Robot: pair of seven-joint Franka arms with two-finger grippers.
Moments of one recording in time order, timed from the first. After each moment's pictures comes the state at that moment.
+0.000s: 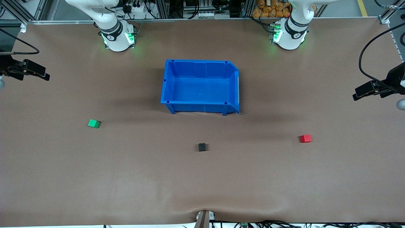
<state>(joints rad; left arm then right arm) 0.01 0.08 0.02 -1.55 0.00 1.64 -0.07 -0.05 -0.03 -0.03 -1.60 0.04 1.45 -0.03</state>
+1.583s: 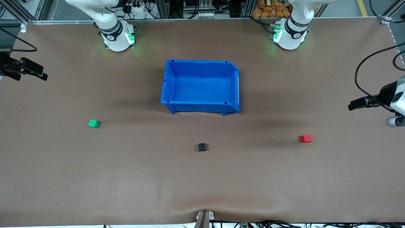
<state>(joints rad) 0.05 0.23 0.02 -1.53 0.00 1.64 -0.06 -0.05 -0.03 -0.02 -1.57 0.04 1.46 -0.03</state>
